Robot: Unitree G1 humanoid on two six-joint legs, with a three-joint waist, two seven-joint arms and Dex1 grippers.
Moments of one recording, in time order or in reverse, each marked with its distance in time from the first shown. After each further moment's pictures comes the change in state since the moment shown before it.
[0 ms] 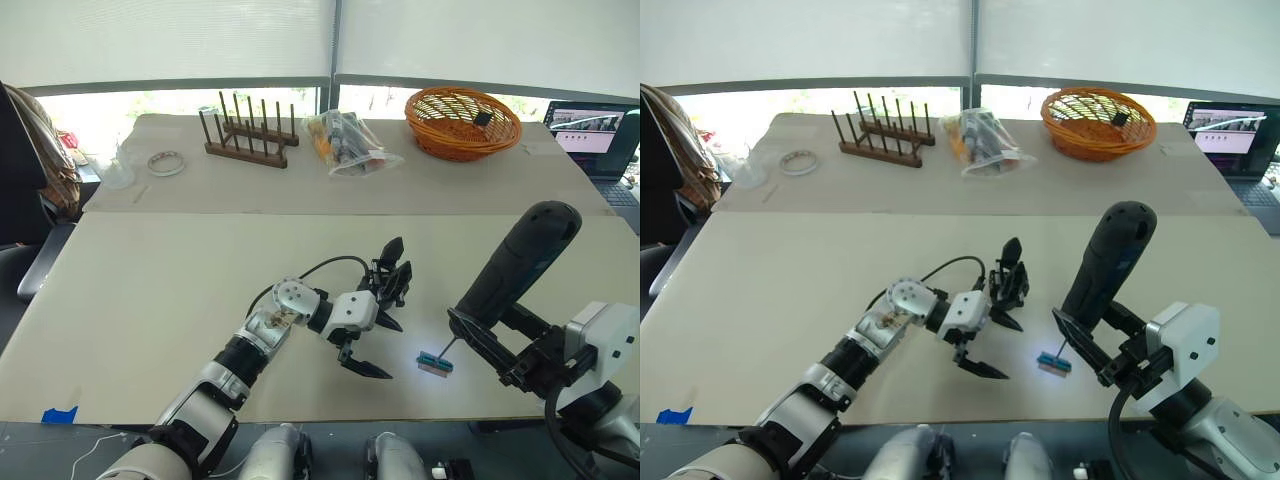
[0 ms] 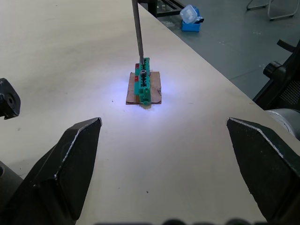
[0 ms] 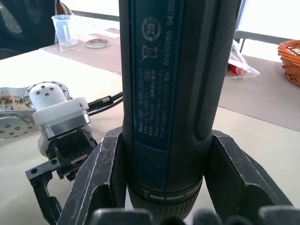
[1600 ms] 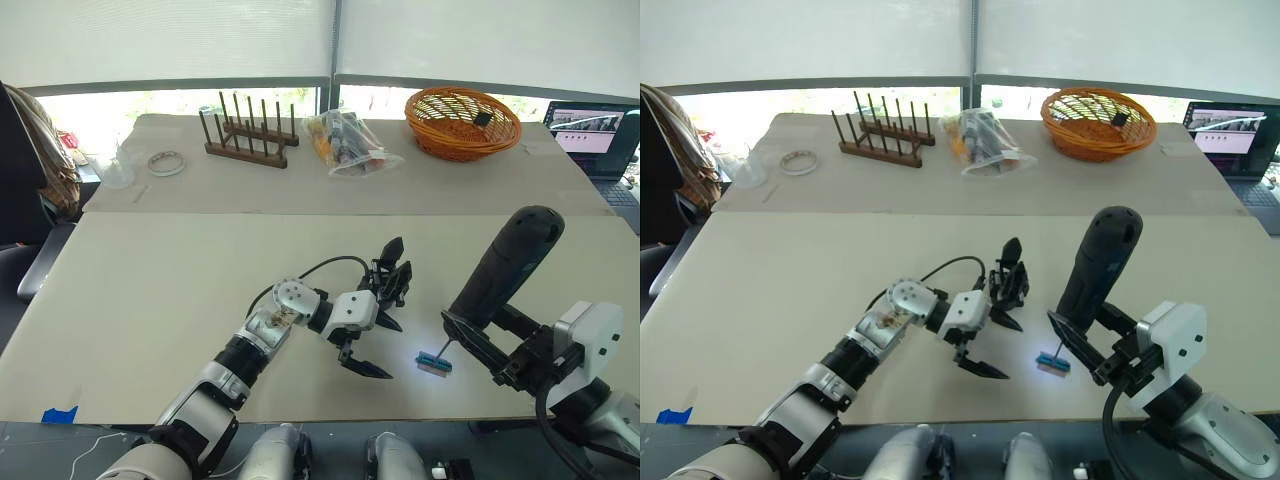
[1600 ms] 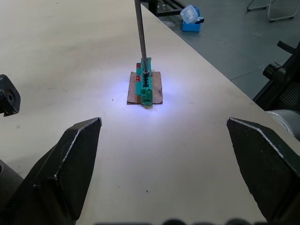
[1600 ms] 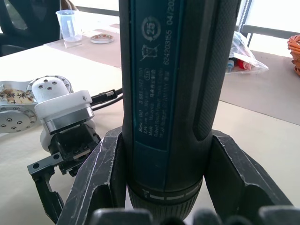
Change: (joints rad) left arm -0.001 -0.001 0.000 0.000 0.000 0.011 0.002; right arm -0.031 0.001 0.042 0.039 -0.036 0.000 0.022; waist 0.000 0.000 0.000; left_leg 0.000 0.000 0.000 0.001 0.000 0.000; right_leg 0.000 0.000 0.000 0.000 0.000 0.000
